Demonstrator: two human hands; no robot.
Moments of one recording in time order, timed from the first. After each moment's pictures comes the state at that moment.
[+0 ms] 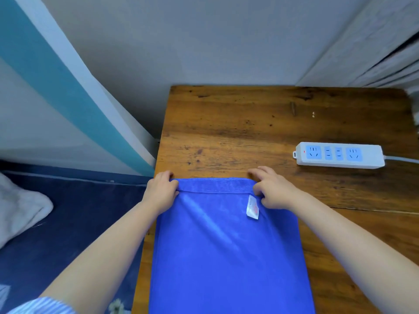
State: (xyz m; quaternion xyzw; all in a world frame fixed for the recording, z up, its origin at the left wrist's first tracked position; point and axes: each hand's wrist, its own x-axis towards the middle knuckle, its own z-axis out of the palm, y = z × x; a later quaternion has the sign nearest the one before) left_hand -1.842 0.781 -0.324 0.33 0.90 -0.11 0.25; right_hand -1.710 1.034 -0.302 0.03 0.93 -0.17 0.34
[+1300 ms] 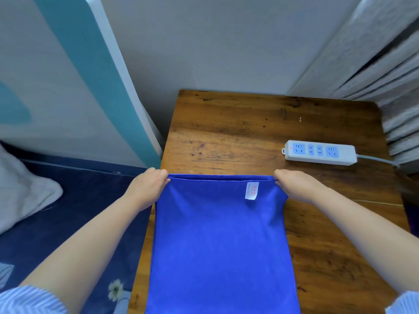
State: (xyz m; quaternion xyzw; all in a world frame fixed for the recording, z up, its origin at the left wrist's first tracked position) left_hand -1.816 0.731 -0.275 0.35 0.92 -0.02 0.16; right_hand -1.657 1.063 -0.271 0.06 0.96 -0.07 0.26
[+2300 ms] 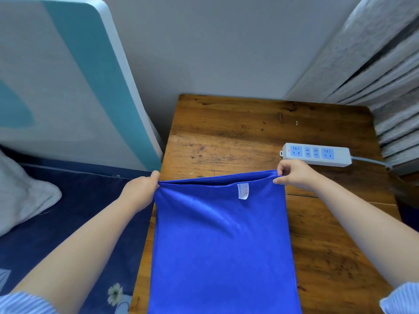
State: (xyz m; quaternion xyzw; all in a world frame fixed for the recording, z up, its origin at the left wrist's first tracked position) left_hand -1.817 0.720 -0.266 0.31 0.93 -0.09 0.20; right_hand -1.669 1.064 -0.248 0.27 0.85 -0.41 0.20
